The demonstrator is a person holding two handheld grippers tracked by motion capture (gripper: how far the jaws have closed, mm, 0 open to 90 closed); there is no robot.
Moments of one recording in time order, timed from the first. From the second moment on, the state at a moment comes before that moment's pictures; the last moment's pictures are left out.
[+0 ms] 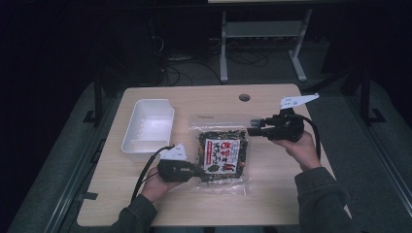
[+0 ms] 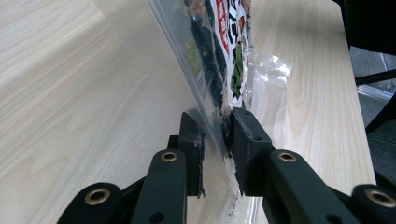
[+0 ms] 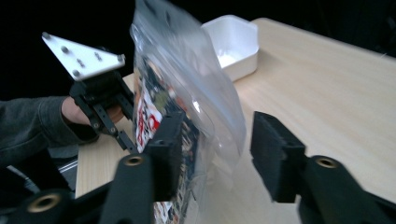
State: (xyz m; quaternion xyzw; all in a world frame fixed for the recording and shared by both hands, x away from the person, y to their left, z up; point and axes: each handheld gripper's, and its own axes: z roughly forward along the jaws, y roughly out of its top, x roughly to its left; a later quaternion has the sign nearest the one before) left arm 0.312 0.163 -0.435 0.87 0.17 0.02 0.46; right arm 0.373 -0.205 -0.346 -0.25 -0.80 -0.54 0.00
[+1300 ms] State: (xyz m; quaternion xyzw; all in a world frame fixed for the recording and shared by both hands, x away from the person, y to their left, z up) left arm 0.313 0.174 -0.438 0.87 0.17 0.02 0.47; right arm 0.341 -0.165 -0.389 -0.19 -0.81 -0.56 0.06
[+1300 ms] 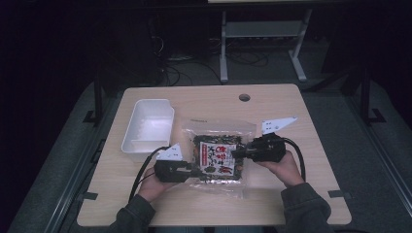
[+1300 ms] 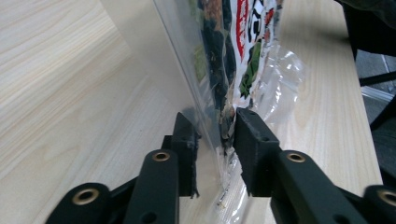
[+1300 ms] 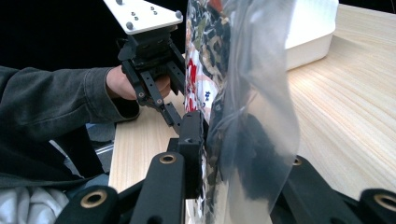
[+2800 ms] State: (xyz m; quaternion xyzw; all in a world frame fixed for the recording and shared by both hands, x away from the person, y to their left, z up) left arm 0.277 0.214 -0.428 0.88 0.22 0.11 0.41; right arm 0.326 -0.169 -0.345 -0.32 -0.74 -0.58 -0.10
